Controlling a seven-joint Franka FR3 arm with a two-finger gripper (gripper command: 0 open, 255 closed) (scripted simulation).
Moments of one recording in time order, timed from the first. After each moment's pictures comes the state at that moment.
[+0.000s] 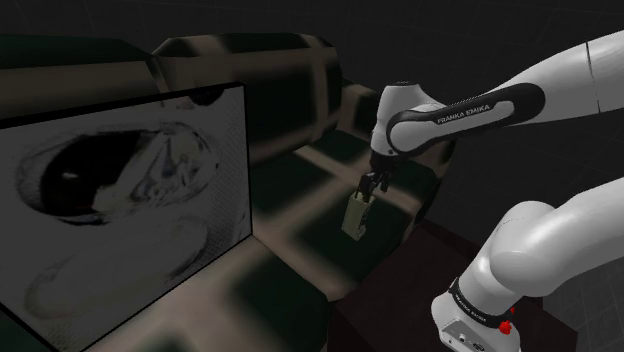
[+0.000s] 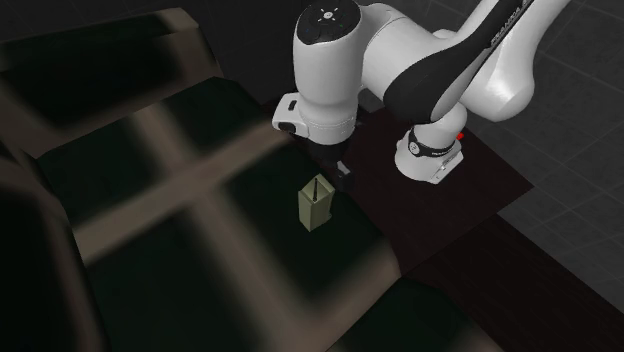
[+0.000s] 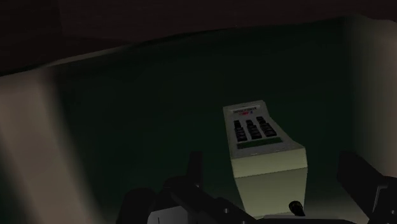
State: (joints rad) arm 0.07 -0.48 -0.05 -2.70 -0.04 2.15 0.06
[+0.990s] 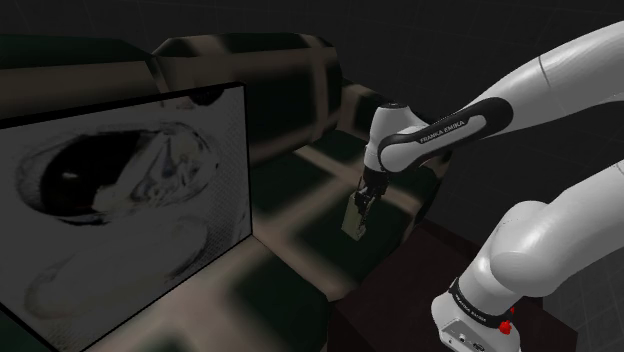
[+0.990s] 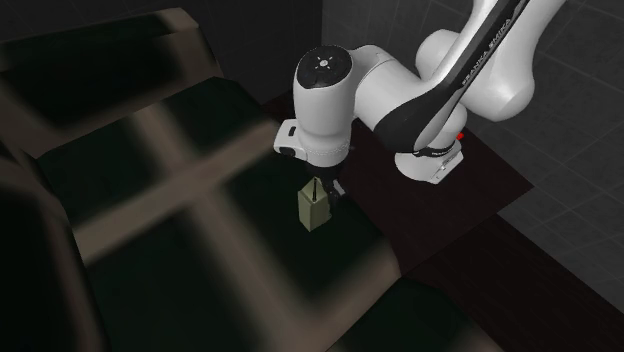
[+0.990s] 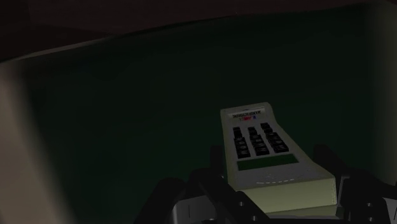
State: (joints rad) arm 0.08 -0.35 -0.06 -2.75 -0.03 2.35 0.05
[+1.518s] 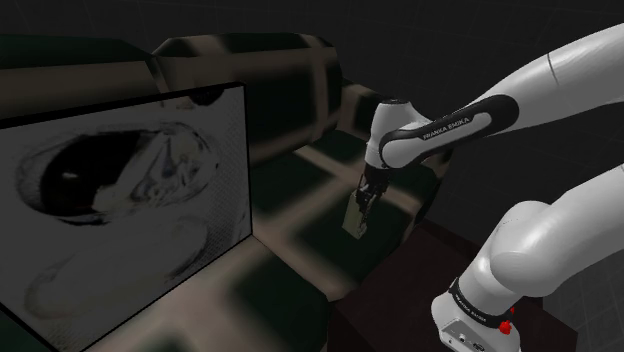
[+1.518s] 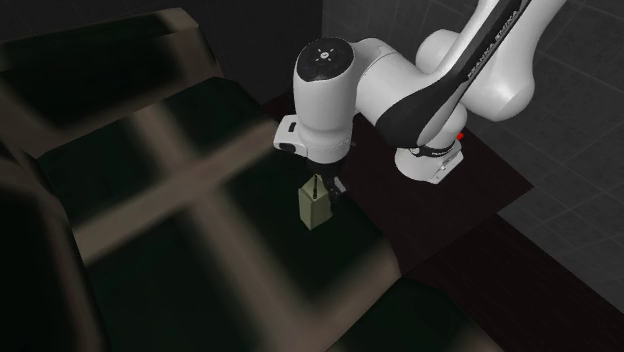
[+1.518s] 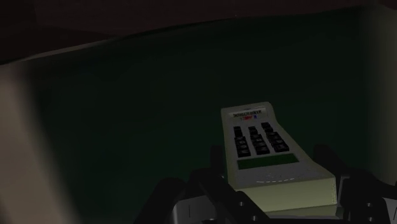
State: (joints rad) arm 0.08 -0.38 -0.06 -2.74 -0.03 2.31 0.05
